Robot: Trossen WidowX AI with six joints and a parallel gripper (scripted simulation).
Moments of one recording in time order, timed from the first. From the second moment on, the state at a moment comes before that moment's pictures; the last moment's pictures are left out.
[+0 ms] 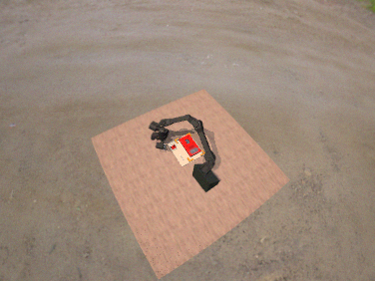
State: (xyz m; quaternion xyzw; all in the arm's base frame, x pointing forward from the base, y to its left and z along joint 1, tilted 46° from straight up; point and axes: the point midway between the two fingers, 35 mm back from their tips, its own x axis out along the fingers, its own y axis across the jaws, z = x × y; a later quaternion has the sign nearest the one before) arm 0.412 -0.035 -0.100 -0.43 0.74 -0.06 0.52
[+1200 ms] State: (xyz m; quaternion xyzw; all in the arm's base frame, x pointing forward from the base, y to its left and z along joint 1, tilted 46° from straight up) arm 0.406 -0.076 -0.138 -0.43 0.74 -0.06 0.52
